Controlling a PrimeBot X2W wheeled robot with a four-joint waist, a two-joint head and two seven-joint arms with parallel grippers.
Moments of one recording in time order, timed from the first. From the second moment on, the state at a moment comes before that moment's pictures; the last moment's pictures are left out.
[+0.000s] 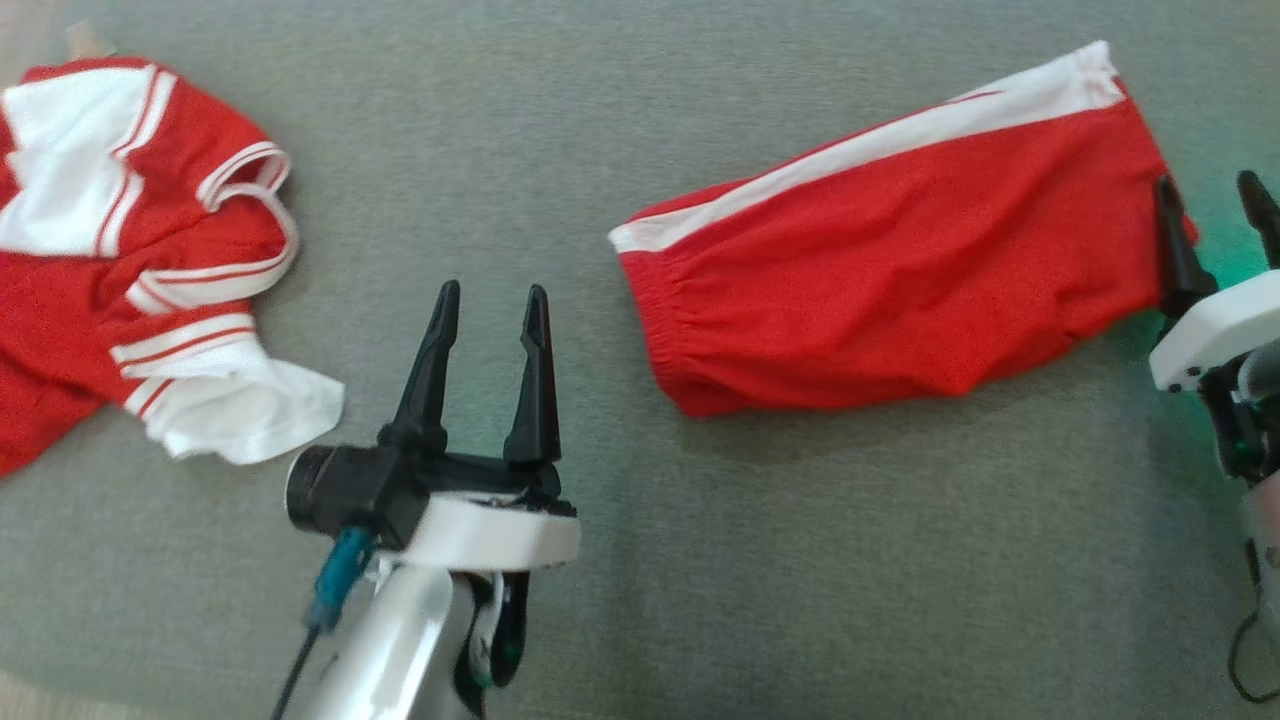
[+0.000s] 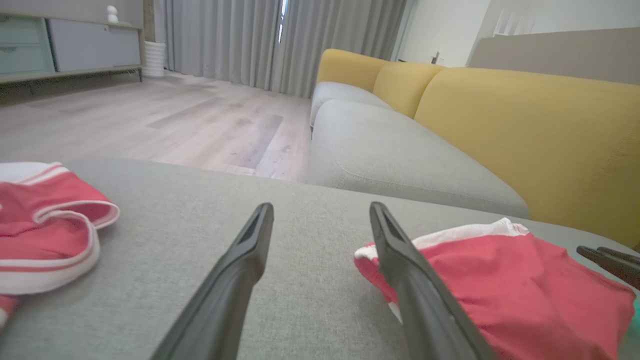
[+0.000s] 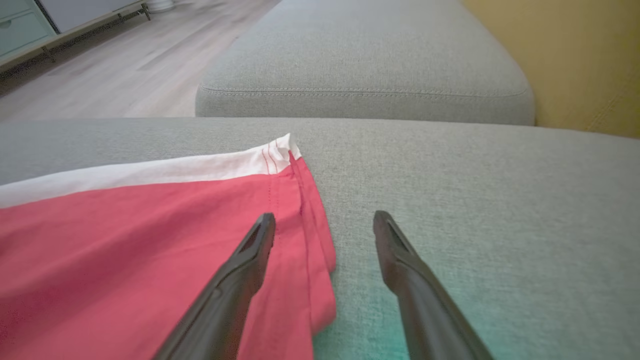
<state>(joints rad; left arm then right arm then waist) -0.27 0.05 -0.44 0.15 -0.40 0.10 -0.25 -0.52 -0.37 0.06 0.61 0.29 0.12 -0.03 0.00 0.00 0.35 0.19</state>
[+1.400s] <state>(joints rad) -0.10 0.05 -0.42 0.05 -0.23 0.19 -0.26 -0.54 -0.44 0.01 0.82 0.39 0.12 -0.12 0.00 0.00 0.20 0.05</state>
